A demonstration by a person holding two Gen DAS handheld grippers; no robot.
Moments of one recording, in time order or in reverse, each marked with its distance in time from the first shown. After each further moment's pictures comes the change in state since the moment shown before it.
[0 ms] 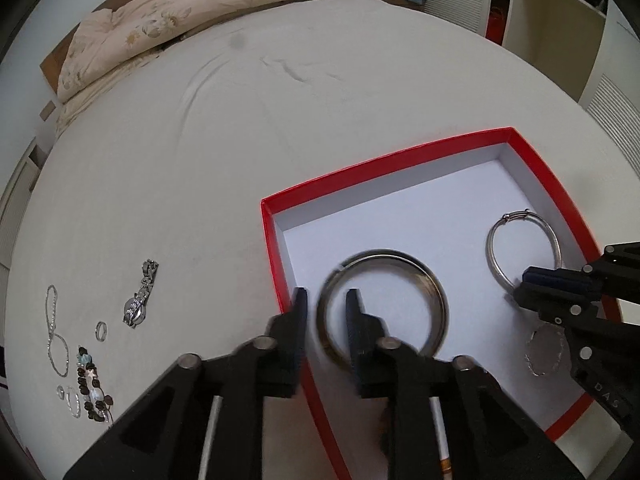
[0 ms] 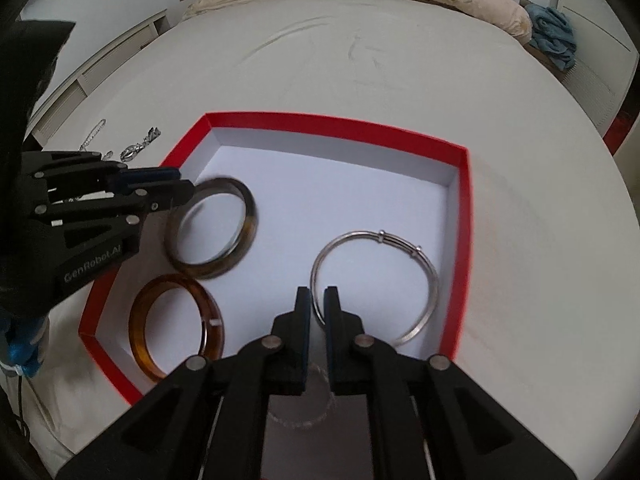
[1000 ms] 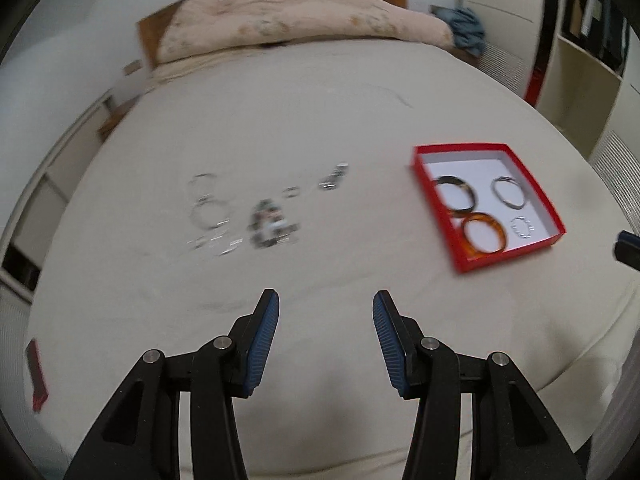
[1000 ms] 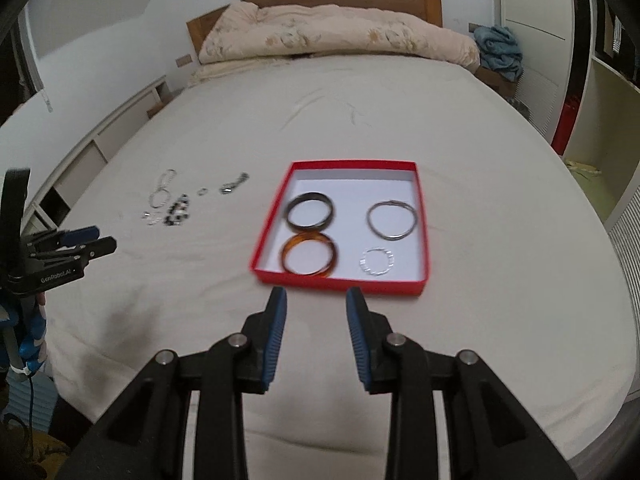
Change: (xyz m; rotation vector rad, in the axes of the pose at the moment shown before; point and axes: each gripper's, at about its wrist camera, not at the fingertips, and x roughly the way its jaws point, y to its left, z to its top) left arm -0.219 0.119 -0.192 -0.217 -0.106 0.120; right arm -0.187 0.092 -0.096 0.137 -0.212 0.002
